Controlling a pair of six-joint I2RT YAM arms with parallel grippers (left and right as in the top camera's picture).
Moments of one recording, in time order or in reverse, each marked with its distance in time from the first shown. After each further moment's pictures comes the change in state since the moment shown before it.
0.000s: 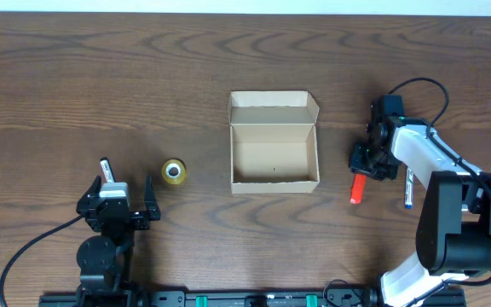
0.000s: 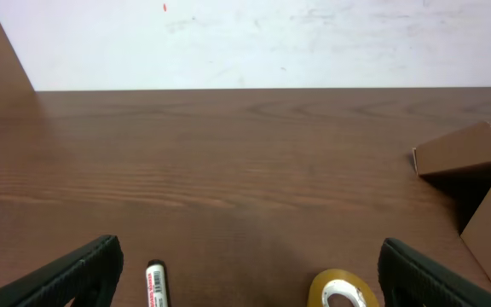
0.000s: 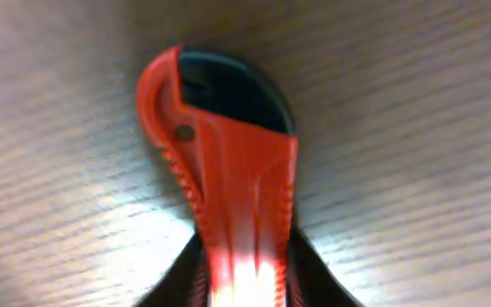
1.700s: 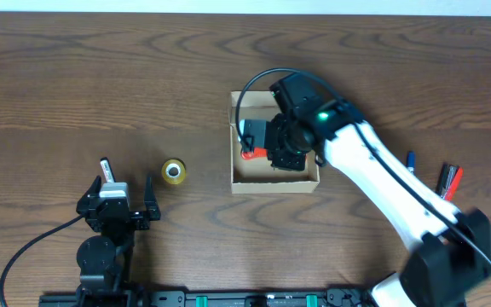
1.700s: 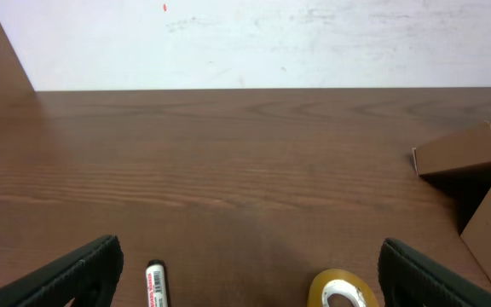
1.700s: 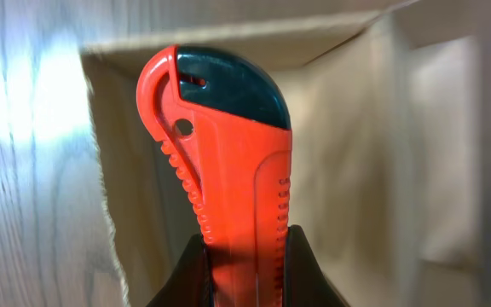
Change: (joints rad) left arm 0.000 0.000 0.000 0.000 0.000 0.000; right arm 0.567 -0.106 0.350 -0.215 -0.201 -1.208
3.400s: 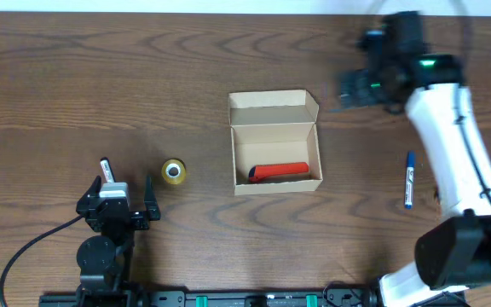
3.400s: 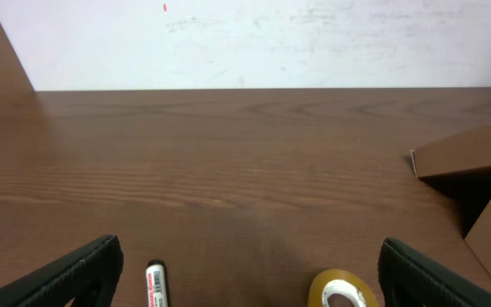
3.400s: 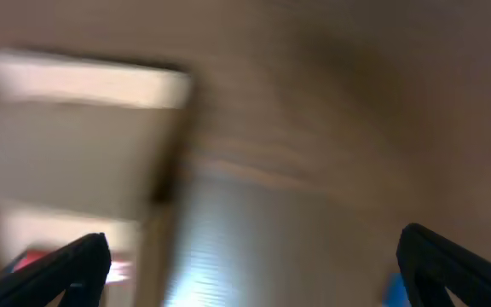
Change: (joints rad) left arm 0.000 0.000 0.000 0.000 0.000 0.000; right arm -0.541 0.030 0.252 -0.088 0.186 0.946
